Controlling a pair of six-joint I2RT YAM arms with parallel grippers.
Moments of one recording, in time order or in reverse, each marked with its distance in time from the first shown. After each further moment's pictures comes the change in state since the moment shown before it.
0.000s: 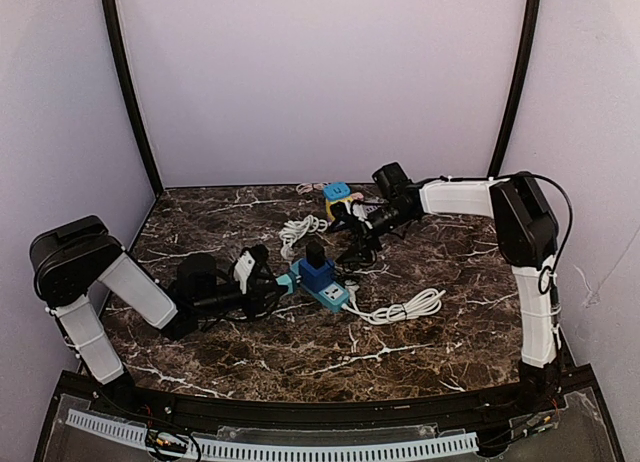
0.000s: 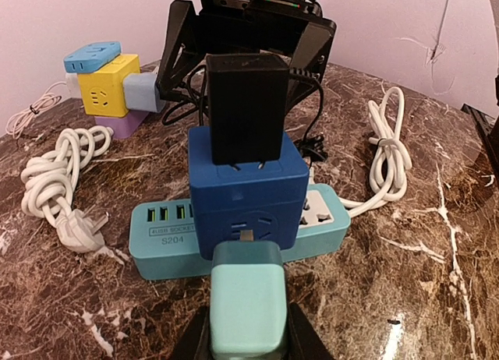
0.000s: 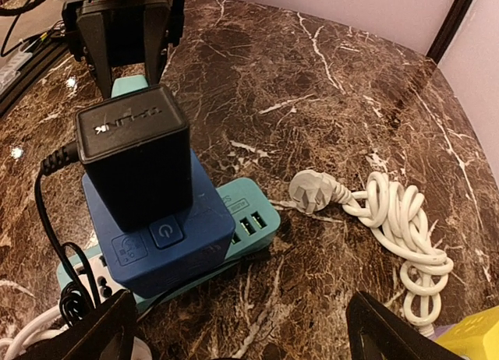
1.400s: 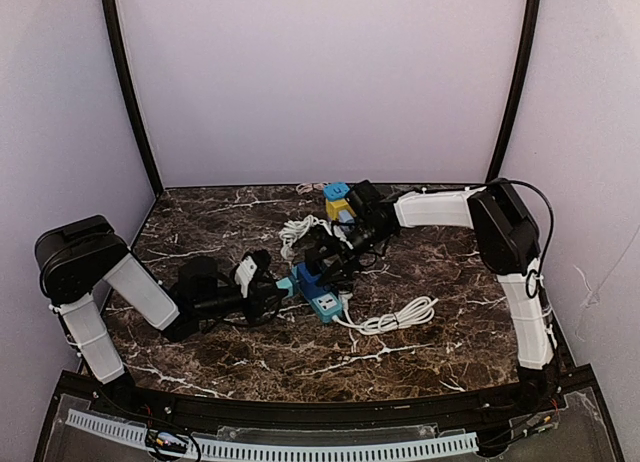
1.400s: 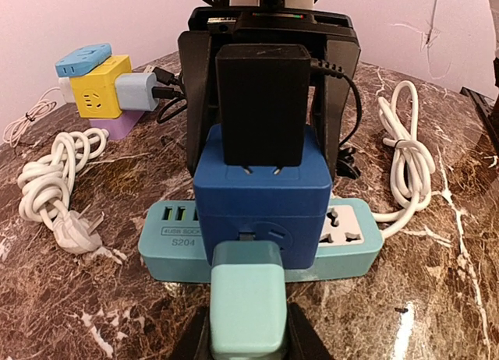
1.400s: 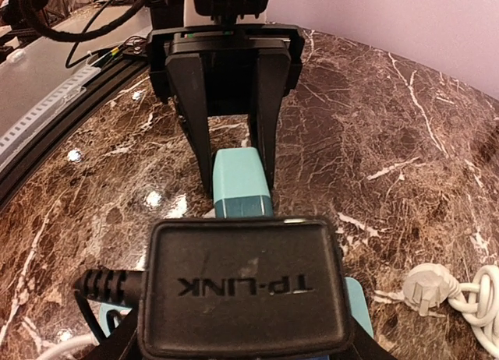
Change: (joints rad) left arm 0.003 0.038 -0.005 0.028 -0.014 0.065; right arm 0.130 0.105 0.085 -0.127 -0.137 -0.080
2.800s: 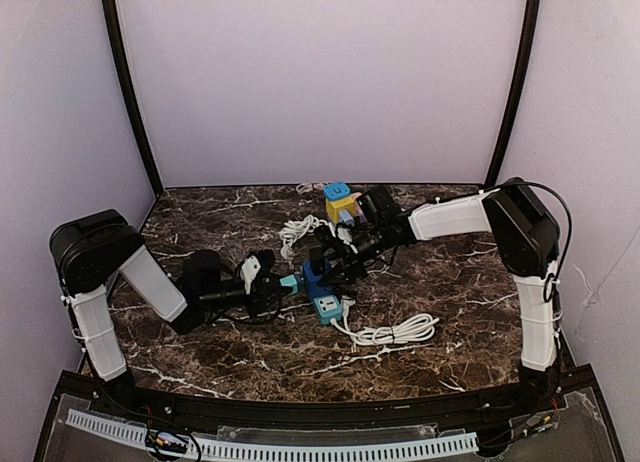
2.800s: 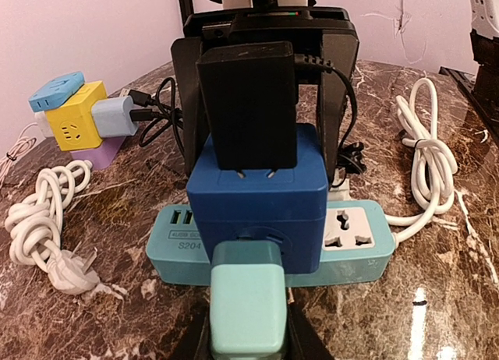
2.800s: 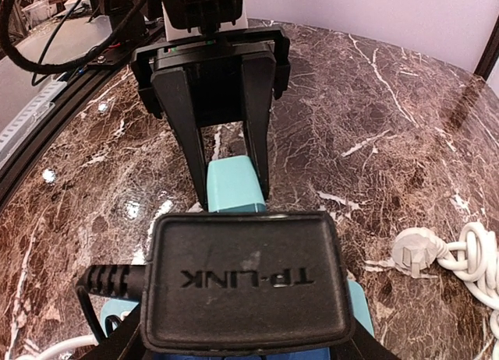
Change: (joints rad) left arm 0.053 0.098 0.066 0.049 0.177 0.128; right arm 0.008 -0.152 -0.295 0.377 0.094 0.285
